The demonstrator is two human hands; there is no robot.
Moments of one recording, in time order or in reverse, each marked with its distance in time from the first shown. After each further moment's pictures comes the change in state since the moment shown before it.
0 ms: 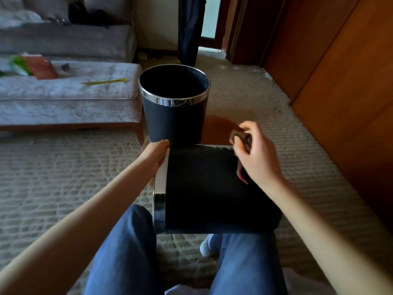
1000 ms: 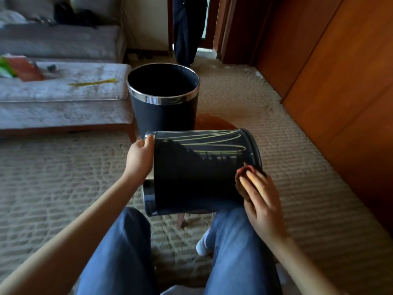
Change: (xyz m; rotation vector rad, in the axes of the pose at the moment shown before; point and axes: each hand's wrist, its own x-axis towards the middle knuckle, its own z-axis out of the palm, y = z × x) left_hand -0.021 -0.013 -0.016 0.310 0.176 0.395; right_hand -0.132 0.073 0.004 -0.291 -0.019 -0.269
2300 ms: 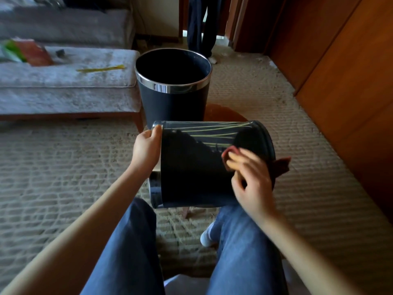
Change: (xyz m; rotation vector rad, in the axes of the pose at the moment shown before) left_hand -0.001 -0.002 0.003 -0.132 -0.018 -0.068; right_hand 0.061 -0.035 0.018 0.269 0.068 0.042
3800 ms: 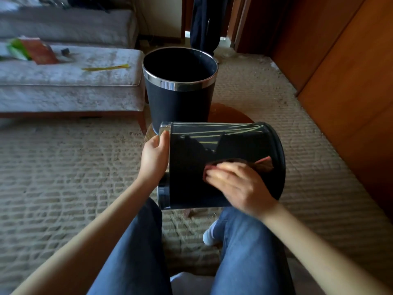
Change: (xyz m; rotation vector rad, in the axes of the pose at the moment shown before) left_hand -0.041 -0.001 -0.006 0.008 0.016 0.117; right_hand 0.004 -0.016 0.007 -0.156 -0.176 -0.520
